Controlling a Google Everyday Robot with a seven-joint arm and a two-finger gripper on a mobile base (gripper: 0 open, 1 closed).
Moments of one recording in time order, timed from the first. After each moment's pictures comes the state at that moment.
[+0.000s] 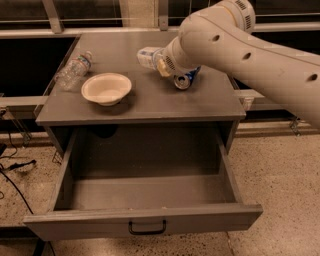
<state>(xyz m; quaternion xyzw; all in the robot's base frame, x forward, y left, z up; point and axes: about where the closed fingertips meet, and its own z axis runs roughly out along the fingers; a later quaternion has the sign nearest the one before) 0.705 -0.030 0.921 -0.32 0.84 0.01 0.43</state>
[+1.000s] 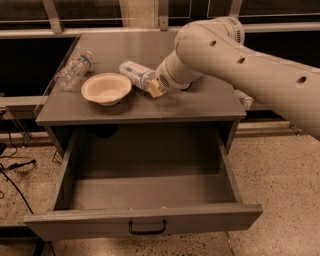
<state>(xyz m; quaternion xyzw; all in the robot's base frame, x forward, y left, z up) 0.676 -0.007 0.868 -0.37 0.85 0.06 0.36</state>
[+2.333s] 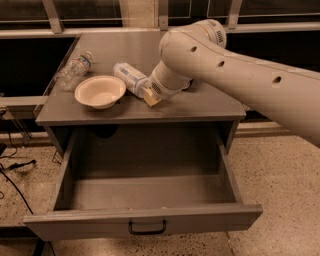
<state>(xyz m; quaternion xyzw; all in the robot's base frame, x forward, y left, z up) 0.668 0.004 0.839 -0.39 0.86 0.04 0.31</state>
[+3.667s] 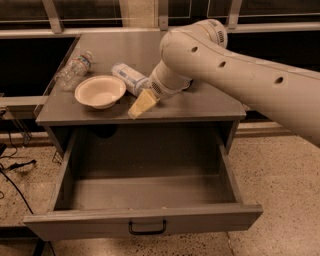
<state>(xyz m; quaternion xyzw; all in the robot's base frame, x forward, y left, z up) 0.668 0.005 0.844 -0.39 0.86 0.04 0.32</state>
